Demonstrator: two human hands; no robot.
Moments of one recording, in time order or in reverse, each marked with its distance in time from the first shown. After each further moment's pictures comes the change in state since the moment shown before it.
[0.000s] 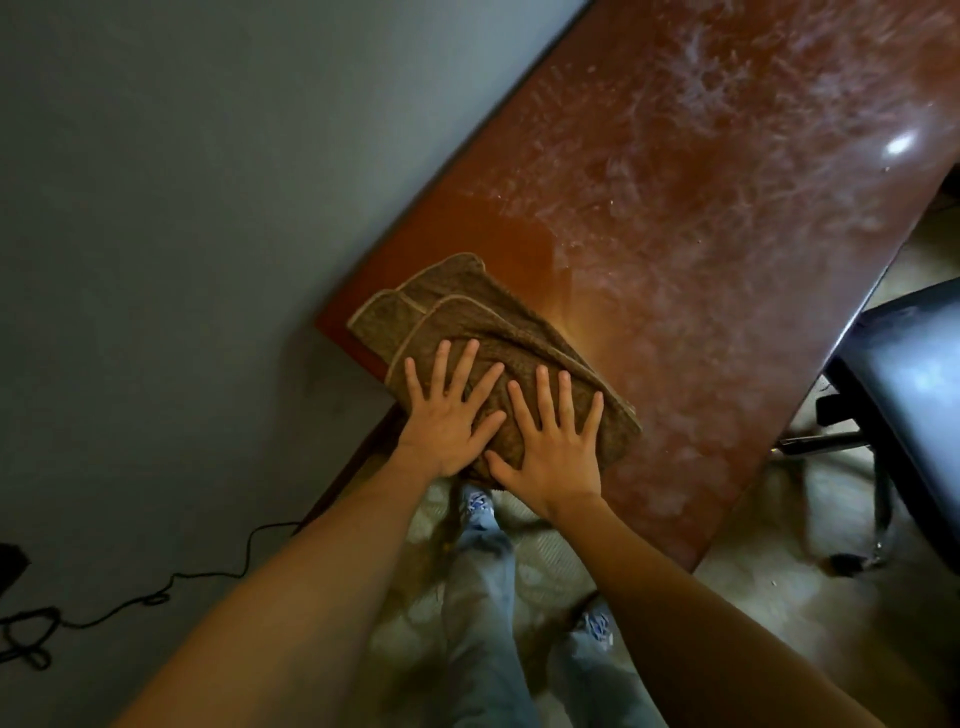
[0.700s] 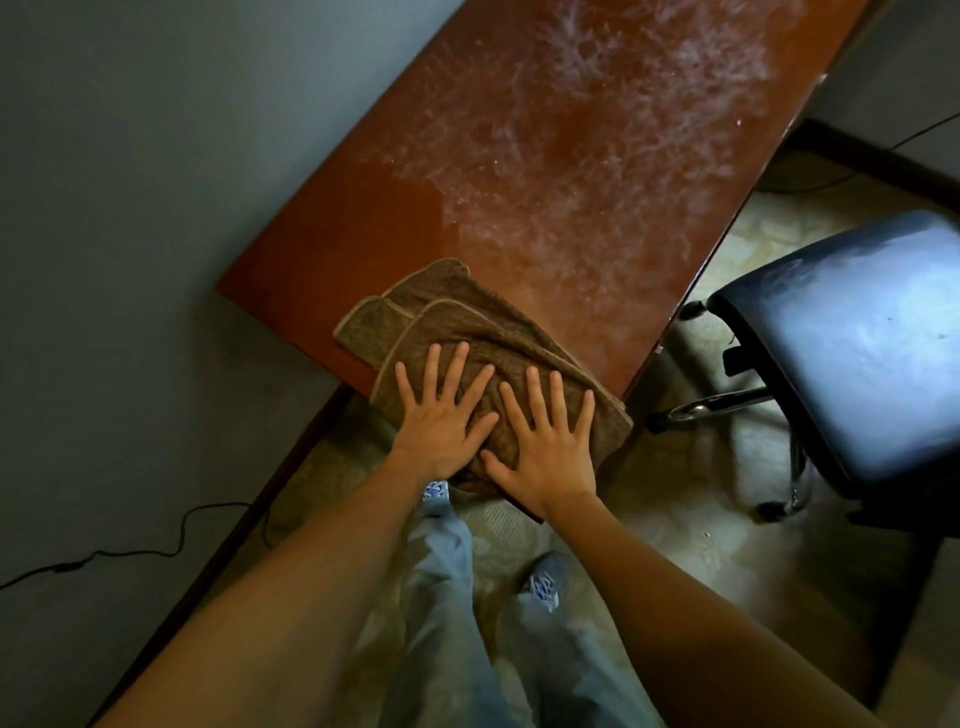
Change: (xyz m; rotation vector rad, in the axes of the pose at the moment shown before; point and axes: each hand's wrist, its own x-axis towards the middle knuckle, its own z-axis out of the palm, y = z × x) left_hand -0.033 0.156 0.024 -0.015 -0.035 0.021; right_hand -0.116 0.115 0.002 -0.004 -0.015 0.037
